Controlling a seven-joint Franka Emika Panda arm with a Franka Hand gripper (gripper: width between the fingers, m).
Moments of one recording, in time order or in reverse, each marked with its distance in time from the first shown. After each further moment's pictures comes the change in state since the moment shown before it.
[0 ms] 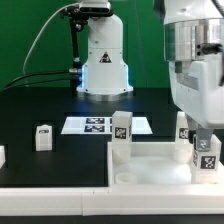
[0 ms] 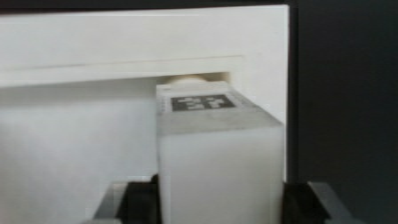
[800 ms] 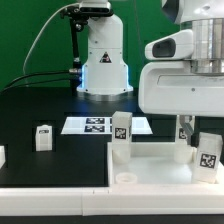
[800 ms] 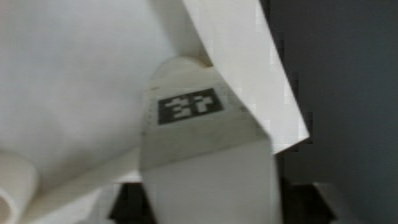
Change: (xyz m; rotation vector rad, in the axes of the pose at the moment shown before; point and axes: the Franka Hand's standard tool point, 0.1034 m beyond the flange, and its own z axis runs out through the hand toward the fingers) arm -0.010 -0.008 0.001 -0.022 0.038 -1.074
